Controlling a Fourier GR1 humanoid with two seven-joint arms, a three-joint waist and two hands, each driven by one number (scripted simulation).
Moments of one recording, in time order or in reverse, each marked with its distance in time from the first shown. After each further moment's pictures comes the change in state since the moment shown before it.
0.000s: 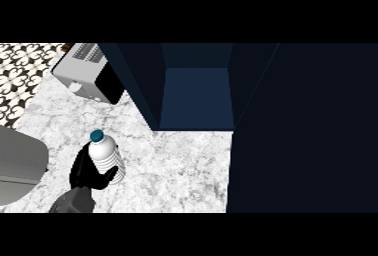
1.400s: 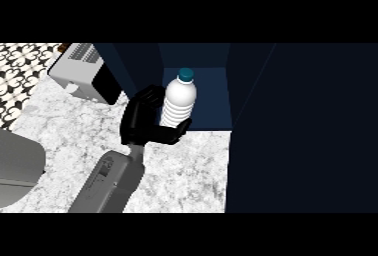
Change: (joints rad) left arm -0.180 -0.130 -0.400 -0.546 -0.065 0.755 0.314; right arm -0.016 0.003 0.068 0.026 0.004 -0.032 -0.015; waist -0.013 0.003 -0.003
